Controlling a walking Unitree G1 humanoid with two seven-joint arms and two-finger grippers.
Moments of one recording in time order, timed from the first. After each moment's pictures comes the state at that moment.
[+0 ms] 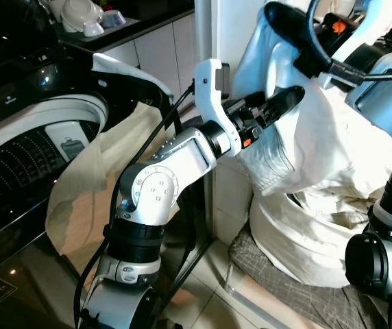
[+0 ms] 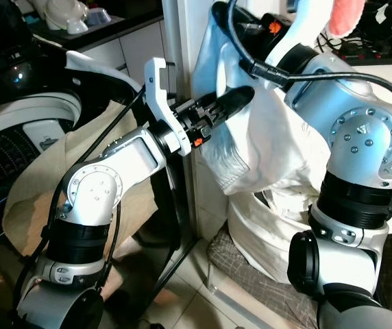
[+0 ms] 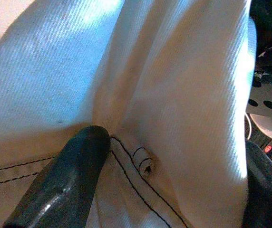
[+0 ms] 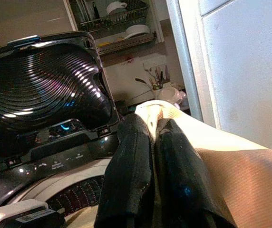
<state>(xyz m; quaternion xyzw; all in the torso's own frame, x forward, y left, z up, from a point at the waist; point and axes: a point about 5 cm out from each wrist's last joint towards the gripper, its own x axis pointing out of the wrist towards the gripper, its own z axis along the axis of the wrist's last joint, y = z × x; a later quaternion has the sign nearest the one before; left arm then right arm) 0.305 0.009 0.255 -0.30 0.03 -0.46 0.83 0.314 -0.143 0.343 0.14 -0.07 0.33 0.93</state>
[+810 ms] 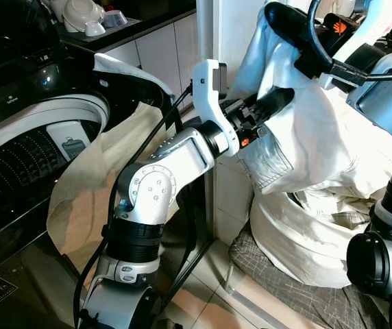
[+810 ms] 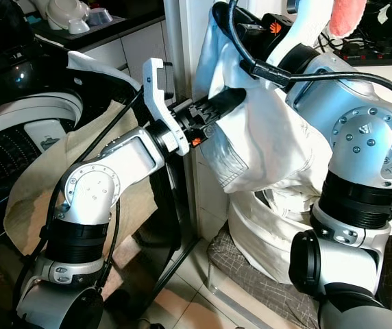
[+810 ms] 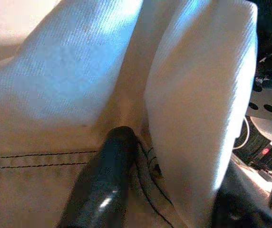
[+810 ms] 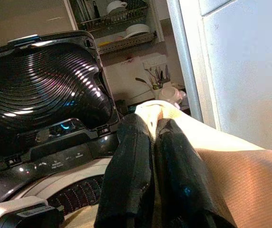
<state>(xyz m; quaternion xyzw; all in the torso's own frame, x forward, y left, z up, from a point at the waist) 0.306 0.012 0.255 -0.31 0.03 -0.46 0.83 0.314 -0.144 0.344 0.14 -0.07 0.33 0.93</state>
